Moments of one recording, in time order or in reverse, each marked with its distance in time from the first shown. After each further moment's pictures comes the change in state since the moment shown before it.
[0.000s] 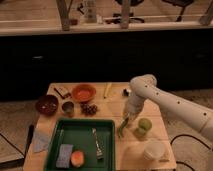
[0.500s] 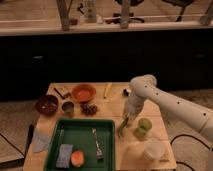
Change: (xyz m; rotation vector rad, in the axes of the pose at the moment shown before) arm 0.001 -0.001 0.002 0.004 -0.001 -0.008
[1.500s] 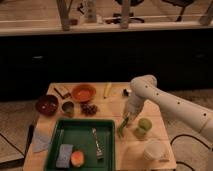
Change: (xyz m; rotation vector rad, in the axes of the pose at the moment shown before) arm 0.002 -0.001 0.000 0.007 -0.001 -0.009
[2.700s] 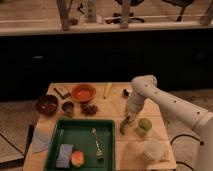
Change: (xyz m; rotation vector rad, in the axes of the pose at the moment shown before) arm 0.032 -0.012 0.022 -0.006 -0.015 0.014
